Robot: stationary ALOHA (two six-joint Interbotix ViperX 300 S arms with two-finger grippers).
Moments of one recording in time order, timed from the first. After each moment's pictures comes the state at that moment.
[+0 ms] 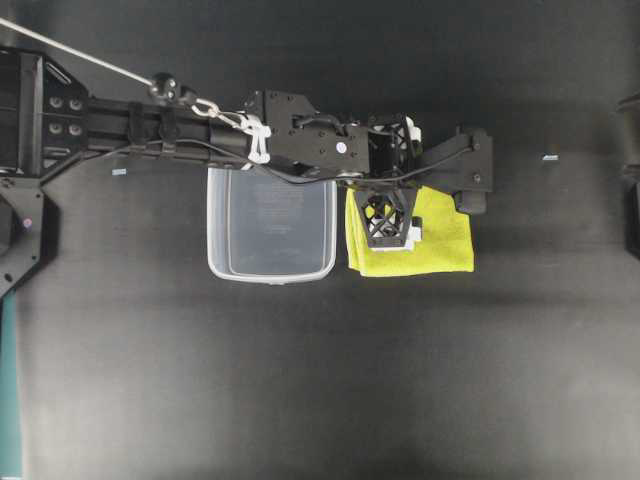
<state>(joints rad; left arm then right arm) 0.05 0.59 -0.12 0.04 0.61 0.09 -0.05 -1.35 1.21 0.01 0.25 0.14</state>
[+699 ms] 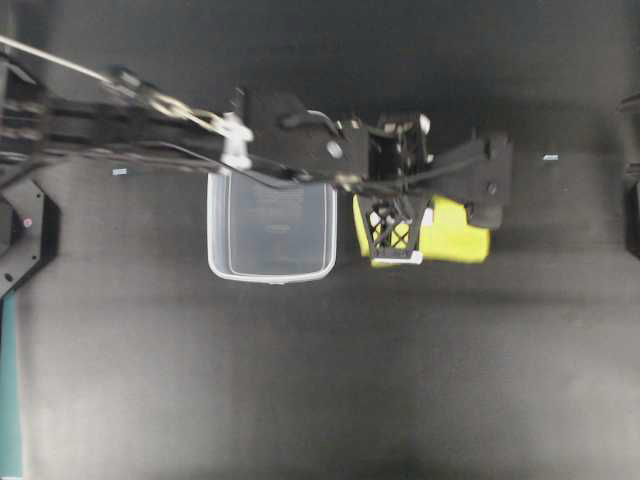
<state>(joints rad) 0.00 0.40 -0.19 0.04 0.77 0.11 -0.05 -1.36 1.21 0.01 0.25 0.14</state>
